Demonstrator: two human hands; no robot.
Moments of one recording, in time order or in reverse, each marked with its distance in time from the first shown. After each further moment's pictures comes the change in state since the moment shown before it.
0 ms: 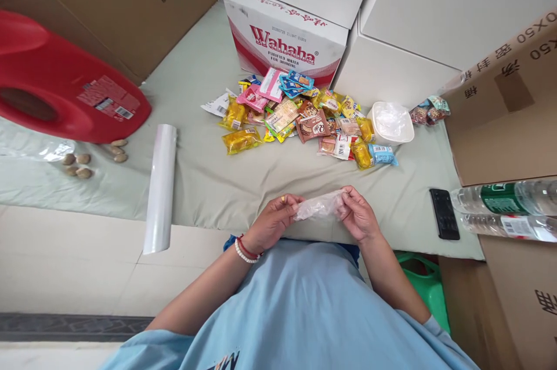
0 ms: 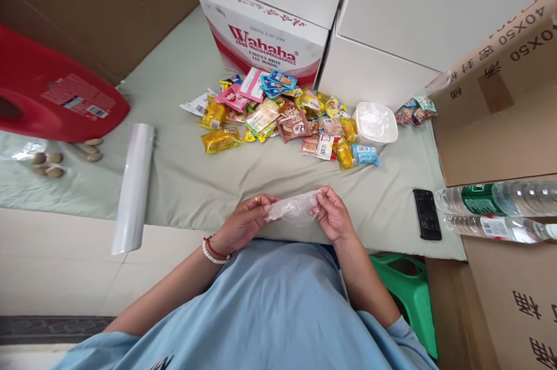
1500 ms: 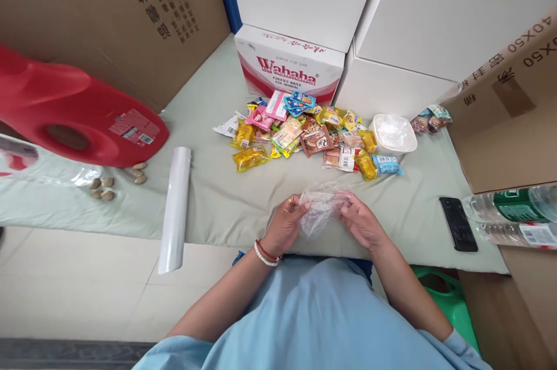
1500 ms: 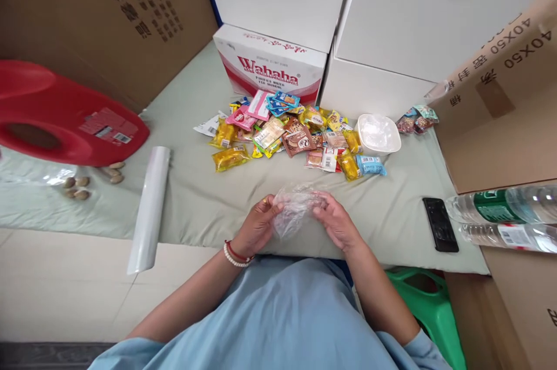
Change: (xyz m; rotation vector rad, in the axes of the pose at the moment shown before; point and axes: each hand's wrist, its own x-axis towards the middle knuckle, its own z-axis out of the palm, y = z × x) left_hand 0.025 0.005 0.013 -0.046 0.121 0.097; right_hand 0.011 -0.006 0.010 -0.205 -0.070 -0.076
